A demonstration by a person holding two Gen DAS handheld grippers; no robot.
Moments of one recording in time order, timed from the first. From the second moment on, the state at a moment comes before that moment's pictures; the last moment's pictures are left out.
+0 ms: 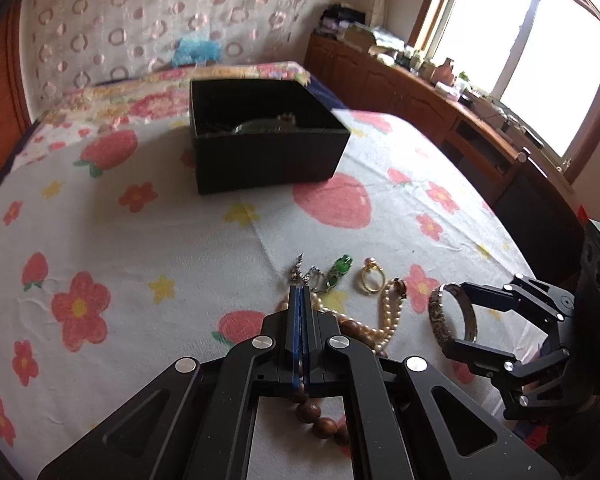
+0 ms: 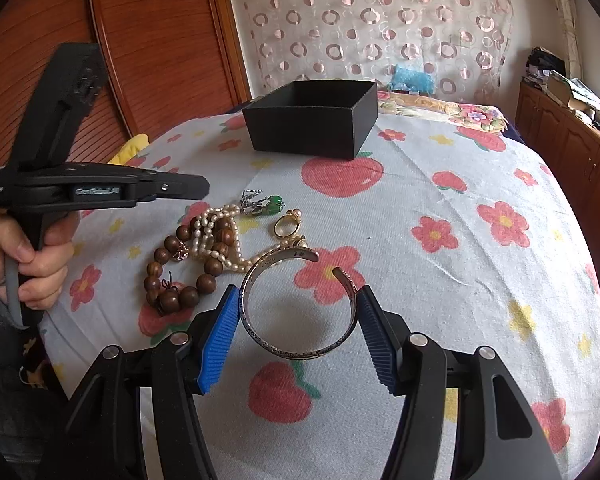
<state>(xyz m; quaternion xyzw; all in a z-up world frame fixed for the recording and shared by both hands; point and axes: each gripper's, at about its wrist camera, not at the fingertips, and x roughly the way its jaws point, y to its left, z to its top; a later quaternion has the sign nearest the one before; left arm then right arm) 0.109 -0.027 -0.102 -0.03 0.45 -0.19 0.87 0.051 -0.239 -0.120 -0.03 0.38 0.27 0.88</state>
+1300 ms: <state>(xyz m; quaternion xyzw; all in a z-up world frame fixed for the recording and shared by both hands) 0.089 -0.024 -0.011 0.01 0.34 -0.18 0.92 0.059 -0.232 -0.105 -0.05 0.36 0.27 0.89</state>
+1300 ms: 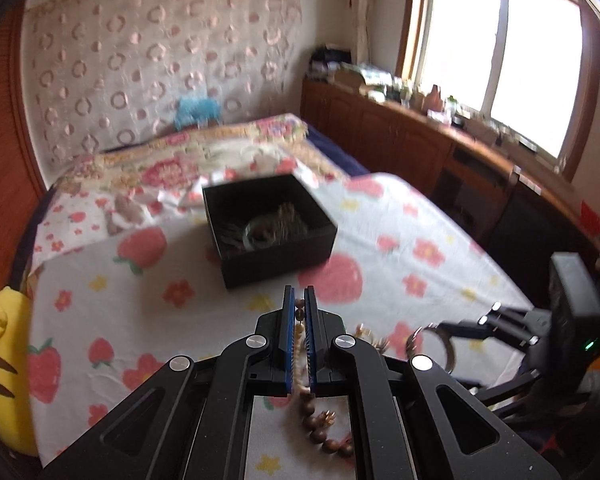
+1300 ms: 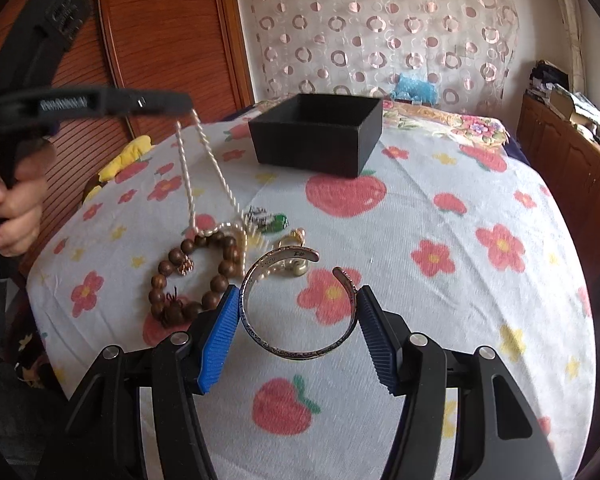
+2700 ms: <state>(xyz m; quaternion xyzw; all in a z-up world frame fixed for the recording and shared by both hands) 0.176 -0.026 0.123 0.02 0.22 -0.15 0.96 0.207 -0.186 -0.032 -0.10 0.30 0.31 0.90</state>
